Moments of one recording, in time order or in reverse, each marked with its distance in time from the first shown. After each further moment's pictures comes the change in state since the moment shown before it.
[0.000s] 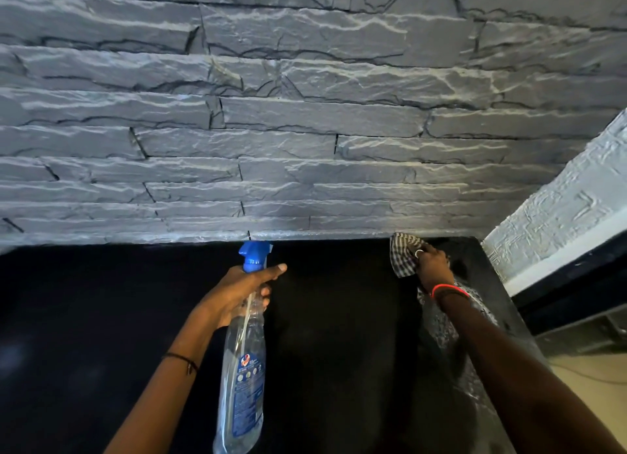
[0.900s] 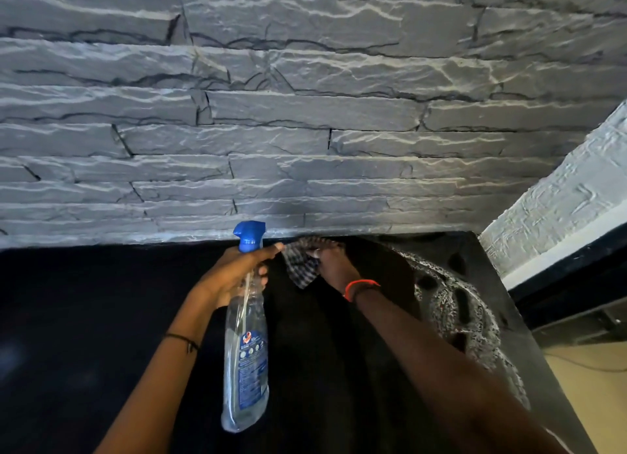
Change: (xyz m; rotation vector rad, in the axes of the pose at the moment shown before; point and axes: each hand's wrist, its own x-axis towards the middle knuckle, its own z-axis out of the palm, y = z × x) left_hand 0.020 0.021 0.003 -0.006 0.011 0.042; right_hand -0.013 -0.168 0.036 0.239 -0.208 -0.427
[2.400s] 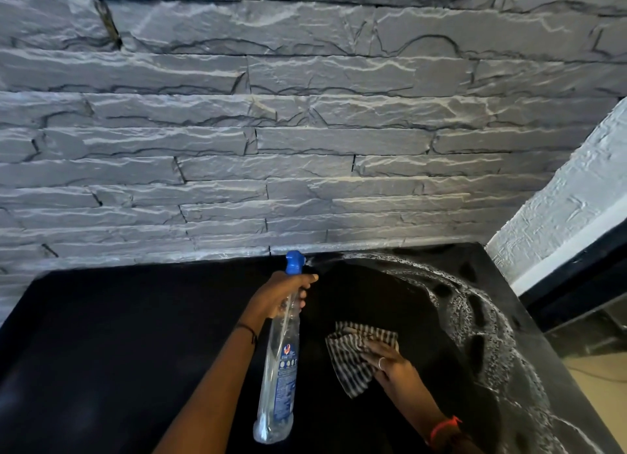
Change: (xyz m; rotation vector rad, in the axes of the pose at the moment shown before) left_hand 0.014 -0.021 -0.006 0.208 -0.053 -0.092; right_hand -0.202 -0.015 0.039 0.109 0.040 0.071
